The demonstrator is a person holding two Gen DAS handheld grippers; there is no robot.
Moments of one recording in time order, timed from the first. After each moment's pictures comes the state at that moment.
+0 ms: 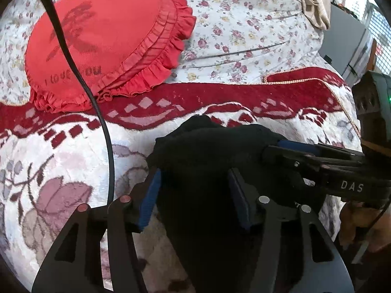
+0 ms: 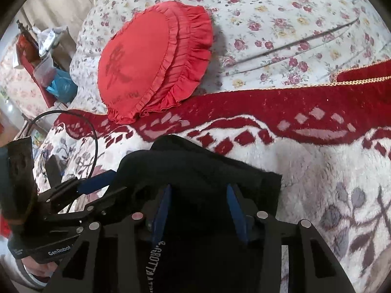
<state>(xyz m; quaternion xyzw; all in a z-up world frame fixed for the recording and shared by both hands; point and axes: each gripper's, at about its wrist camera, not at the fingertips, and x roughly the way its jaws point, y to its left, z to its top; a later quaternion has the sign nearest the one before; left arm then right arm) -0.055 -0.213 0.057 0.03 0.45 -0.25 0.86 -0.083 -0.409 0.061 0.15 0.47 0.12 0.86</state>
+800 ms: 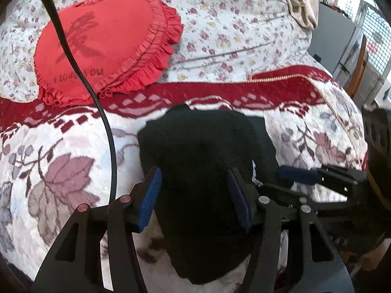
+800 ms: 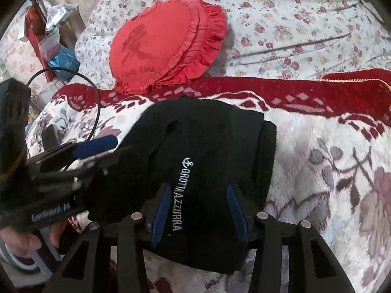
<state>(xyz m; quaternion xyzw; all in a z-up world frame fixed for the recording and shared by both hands) -0.113 -0.209 0.077 0.03 0.44 -0.26 0.86 -0.163 -0.377 0.077 0.08 0.48 0.10 0.87</state>
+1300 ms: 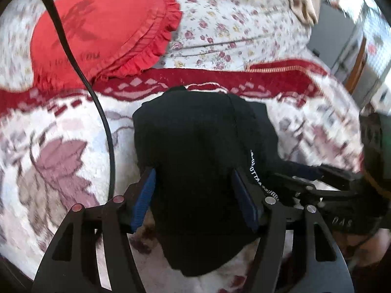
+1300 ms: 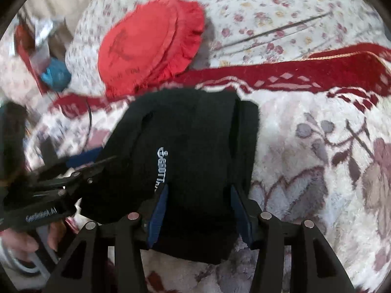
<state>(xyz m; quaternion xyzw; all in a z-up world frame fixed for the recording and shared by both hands) -0.111 -0.195 0.067 0.00 0.47 -0.27 0.84 -0.177 -0.407 0.065 0.15 0.47 0.08 0.87</state>
